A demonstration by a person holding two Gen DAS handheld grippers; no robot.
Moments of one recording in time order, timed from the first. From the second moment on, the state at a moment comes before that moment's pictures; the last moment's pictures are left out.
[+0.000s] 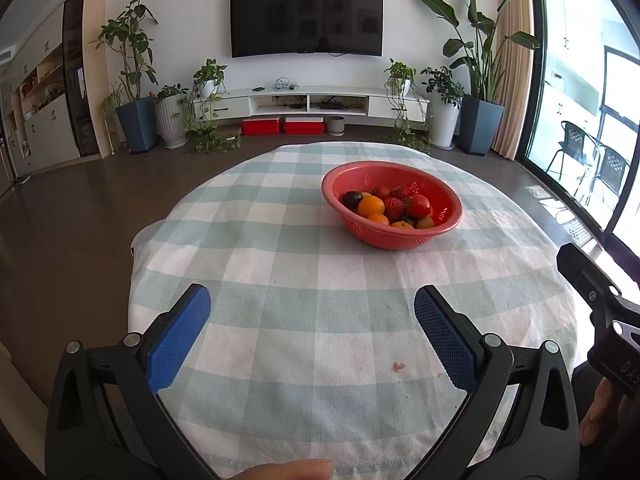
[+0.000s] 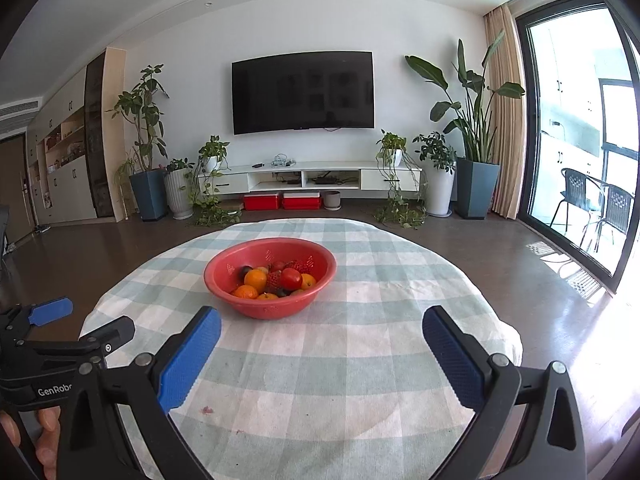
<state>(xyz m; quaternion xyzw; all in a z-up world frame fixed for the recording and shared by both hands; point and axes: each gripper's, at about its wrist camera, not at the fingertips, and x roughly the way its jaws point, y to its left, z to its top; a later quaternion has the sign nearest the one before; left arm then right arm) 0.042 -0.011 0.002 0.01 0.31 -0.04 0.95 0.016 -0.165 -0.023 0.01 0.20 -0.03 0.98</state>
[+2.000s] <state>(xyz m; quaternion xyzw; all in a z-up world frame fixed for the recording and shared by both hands) 0.061 -0.015 -0.050 0.02 0.36 -0.03 0.93 0.025 -0.164 -0.056 0.01 0.24 -0.02 0.97</state>
